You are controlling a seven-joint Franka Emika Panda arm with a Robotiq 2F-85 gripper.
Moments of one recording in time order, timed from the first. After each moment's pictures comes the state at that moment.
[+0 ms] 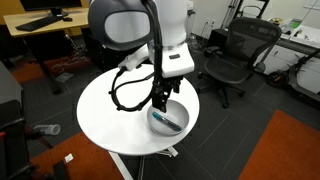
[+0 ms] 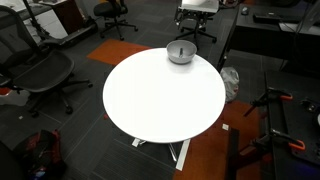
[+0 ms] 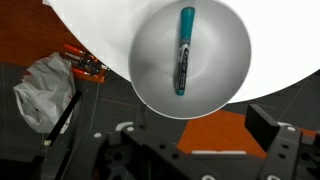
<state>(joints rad) -0.12 0.45 -0.28 -1.92 0.13 2.53 0.79</state>
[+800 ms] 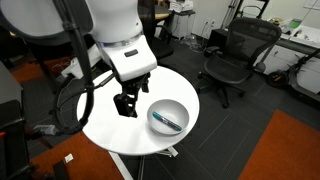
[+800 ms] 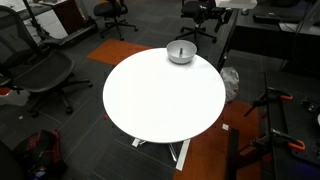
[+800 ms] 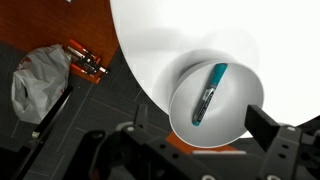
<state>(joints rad) -0.12 0.14 -0.28 -2.29 0.13 2.61 0.51</state>
